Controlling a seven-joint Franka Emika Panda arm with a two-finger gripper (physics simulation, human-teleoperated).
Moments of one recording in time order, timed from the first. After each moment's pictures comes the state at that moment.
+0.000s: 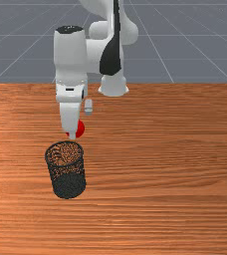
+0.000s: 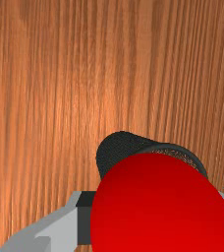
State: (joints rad) arm -0.16 0.45 -0.02 -1.85 0.02 2.51 -1.05
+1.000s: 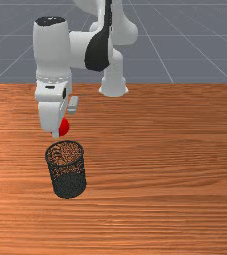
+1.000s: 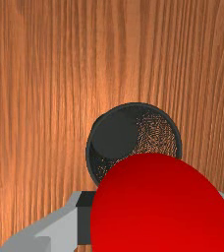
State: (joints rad) arm -0.18 0.53 -0.05 -1.64 0.01 2.32 -1.06
